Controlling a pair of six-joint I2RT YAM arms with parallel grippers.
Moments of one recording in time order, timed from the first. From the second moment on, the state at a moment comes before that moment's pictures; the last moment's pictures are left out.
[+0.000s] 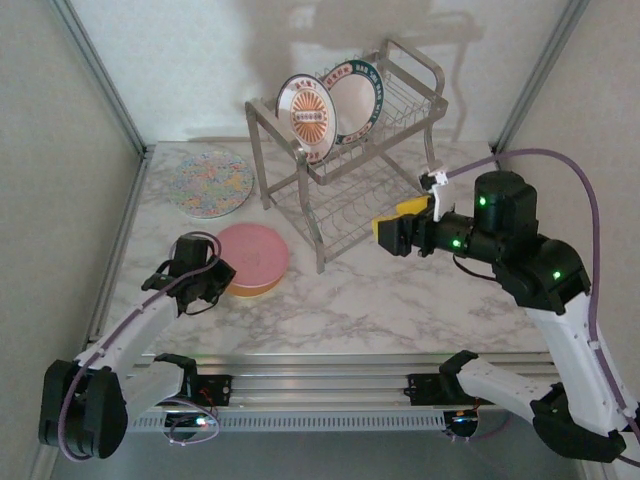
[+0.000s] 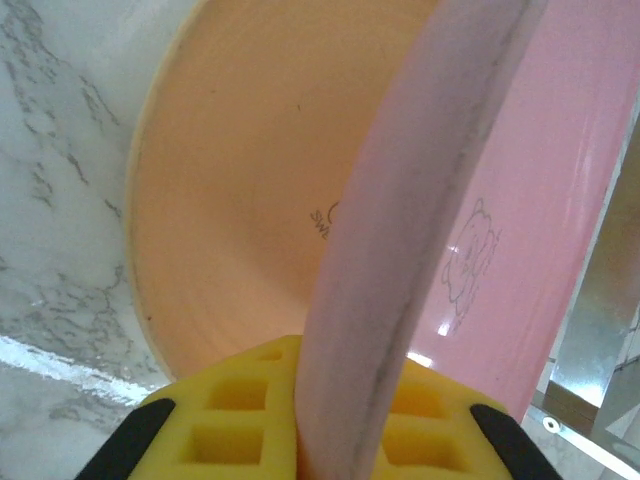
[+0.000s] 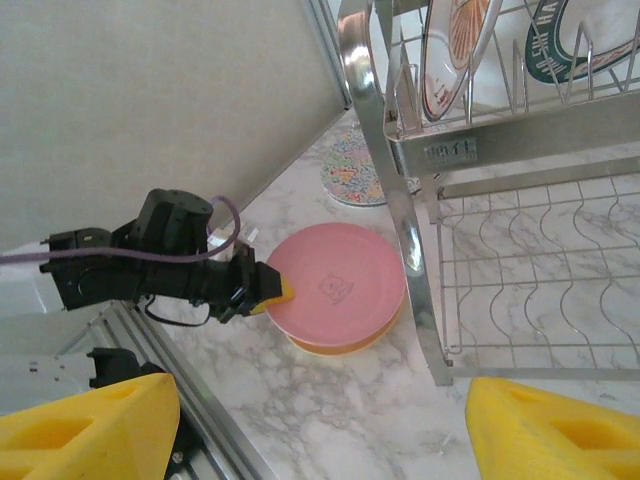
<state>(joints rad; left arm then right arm) -0.16 1.05 0.55 -0.44 0.16 -1.13 0.59 1.00 1.58 -0.98 -0.36 0.20</state>
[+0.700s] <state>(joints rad) -0.15 1.13 0.53 -0.38 0.14 -1.12 0.61 1.04 1.56 -0.89 -0.37 0.19</state>
